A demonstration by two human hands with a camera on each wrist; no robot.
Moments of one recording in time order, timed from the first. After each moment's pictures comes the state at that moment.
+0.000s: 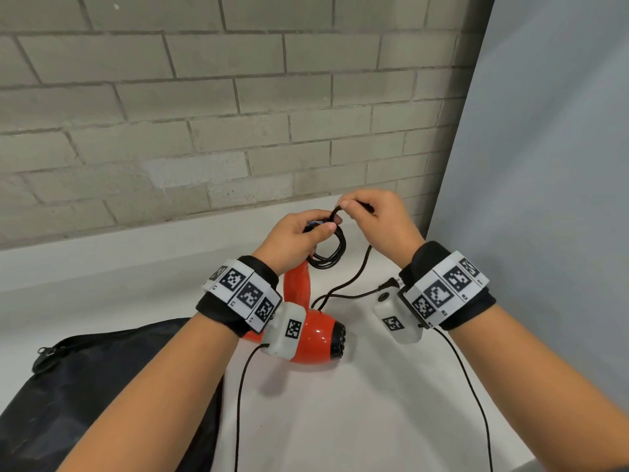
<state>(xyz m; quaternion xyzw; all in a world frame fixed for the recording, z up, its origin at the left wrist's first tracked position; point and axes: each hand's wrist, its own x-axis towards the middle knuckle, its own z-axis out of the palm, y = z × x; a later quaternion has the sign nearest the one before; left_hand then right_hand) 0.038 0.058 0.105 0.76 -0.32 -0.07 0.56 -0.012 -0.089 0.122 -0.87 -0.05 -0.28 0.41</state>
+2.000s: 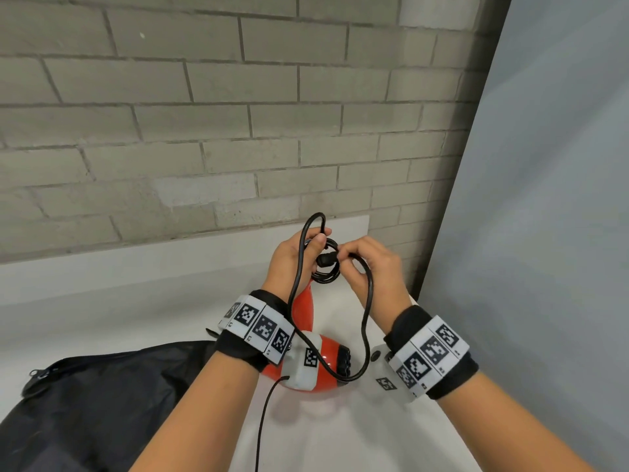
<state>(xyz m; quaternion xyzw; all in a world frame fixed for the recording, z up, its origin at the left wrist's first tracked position) 0.050 0.062 0.091 0.72 -0.26 0.04 0.64 -0.008 -0.065 0.075 -0.82 -0.13 -0.41 0.39</state>
